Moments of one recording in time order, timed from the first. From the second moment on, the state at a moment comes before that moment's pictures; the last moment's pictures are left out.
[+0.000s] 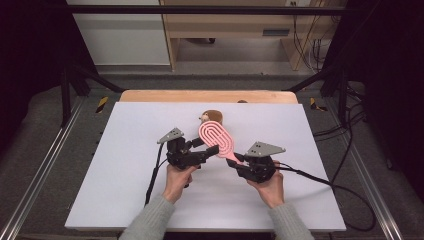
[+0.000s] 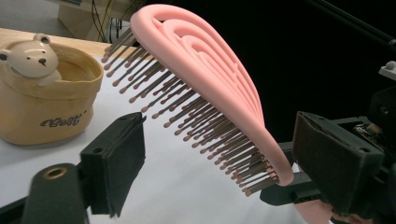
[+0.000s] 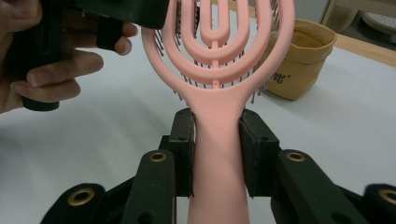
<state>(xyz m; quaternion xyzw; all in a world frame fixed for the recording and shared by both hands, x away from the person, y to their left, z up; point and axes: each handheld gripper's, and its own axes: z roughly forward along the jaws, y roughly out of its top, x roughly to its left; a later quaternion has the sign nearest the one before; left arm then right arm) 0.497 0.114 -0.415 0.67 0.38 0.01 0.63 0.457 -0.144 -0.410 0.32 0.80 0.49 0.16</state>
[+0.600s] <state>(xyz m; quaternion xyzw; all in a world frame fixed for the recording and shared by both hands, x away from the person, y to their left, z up) 0.496 0.104 -0.412 0.66 0.40 0.00 0.64 0.456 -0.144 -0.410 0.31 0.79 0.49 0.16</state>
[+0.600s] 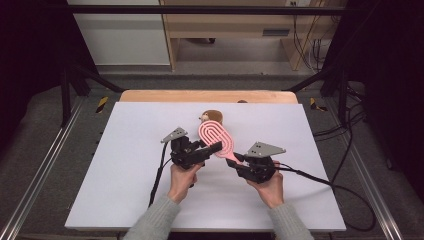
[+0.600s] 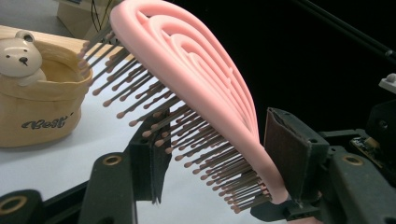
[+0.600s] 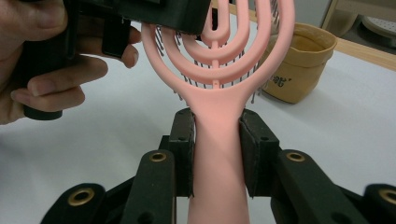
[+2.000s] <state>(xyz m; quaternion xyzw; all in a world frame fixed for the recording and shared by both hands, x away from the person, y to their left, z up) 0.487 0.101 -0.410 0.62 0.39 -0.02 0.68 0.455 -0.143 -0.411 0.31 0.79 0.51 0.16</state>
